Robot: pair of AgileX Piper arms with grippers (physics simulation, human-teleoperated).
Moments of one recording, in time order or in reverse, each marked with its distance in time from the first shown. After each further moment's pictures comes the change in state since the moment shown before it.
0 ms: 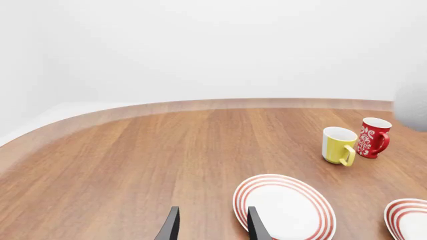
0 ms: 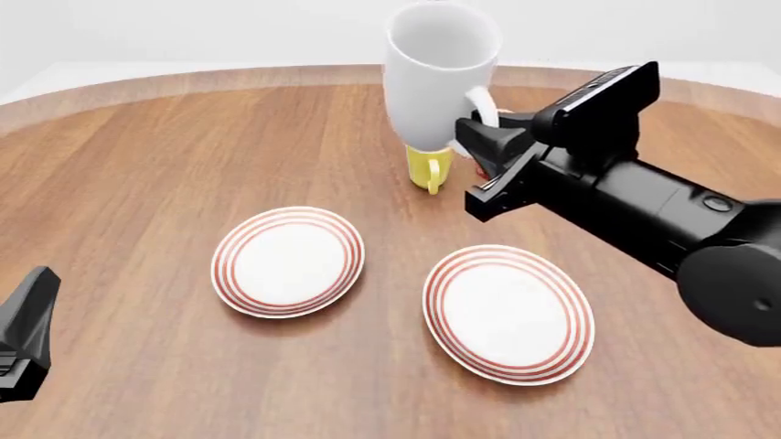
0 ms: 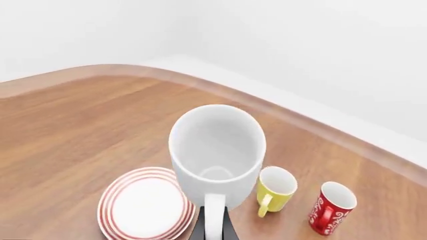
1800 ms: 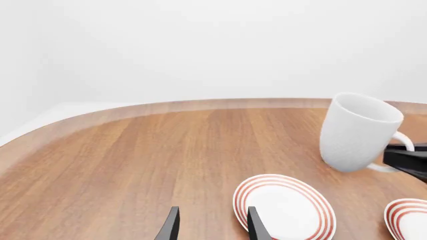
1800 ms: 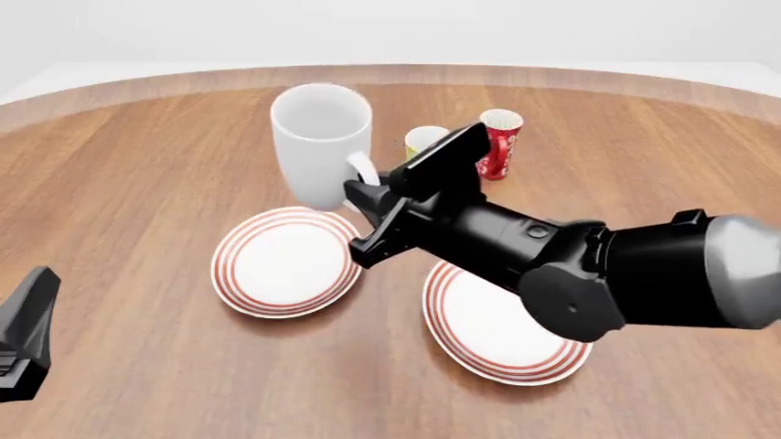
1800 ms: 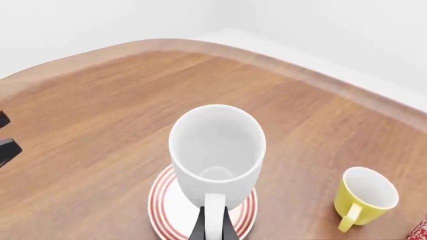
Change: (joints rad) left arm 0.000 0.000 0.000 0.000 0.000; right arm 0.180 0.363 -0.133 -0.122 0.085
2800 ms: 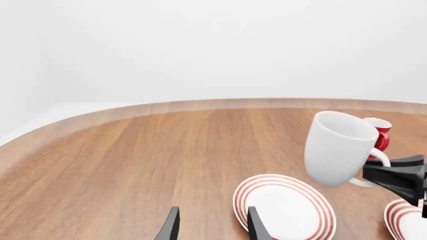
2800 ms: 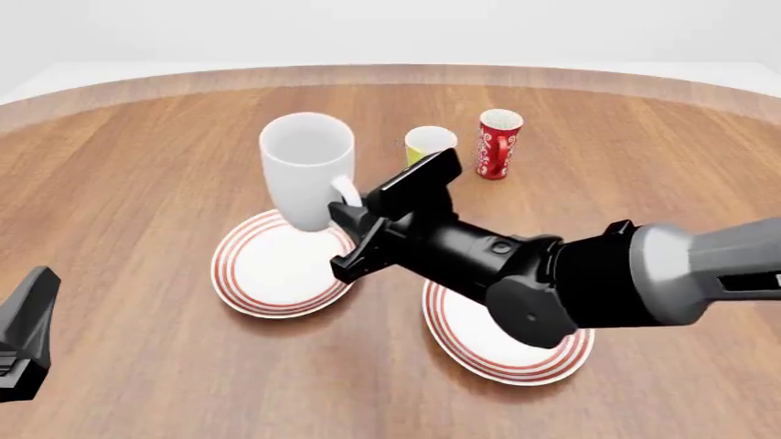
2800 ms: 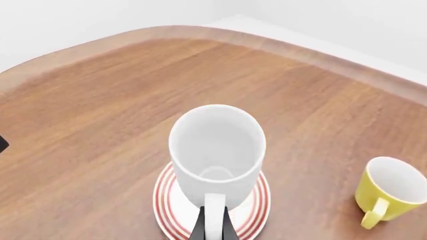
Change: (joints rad) left arm 0.000 0.000 0.000 0.000 0.000; right arm 0.019 0.122 -0.031 -0.051 0.039
